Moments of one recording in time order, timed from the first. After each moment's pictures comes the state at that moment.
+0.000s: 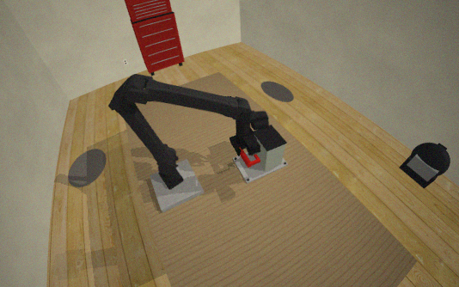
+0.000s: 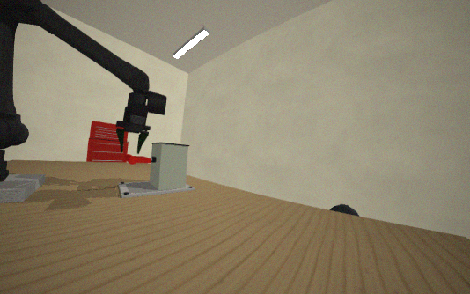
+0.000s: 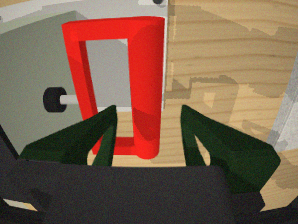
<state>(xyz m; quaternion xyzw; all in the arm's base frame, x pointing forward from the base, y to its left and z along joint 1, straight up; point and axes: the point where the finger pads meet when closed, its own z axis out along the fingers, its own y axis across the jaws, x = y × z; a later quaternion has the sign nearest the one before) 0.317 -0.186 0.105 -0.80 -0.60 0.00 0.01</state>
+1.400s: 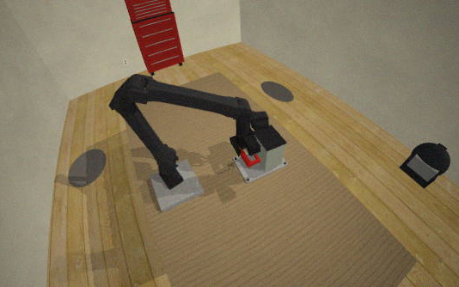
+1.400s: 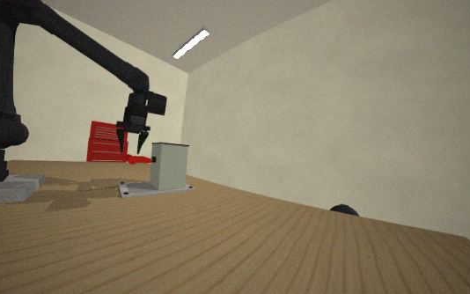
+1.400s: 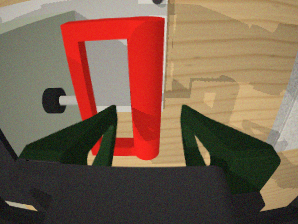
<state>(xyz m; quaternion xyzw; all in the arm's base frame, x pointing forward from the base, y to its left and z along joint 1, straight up) 0.317 -0.186 0.104 -0.80 -0.60 0.00 0.01</state>
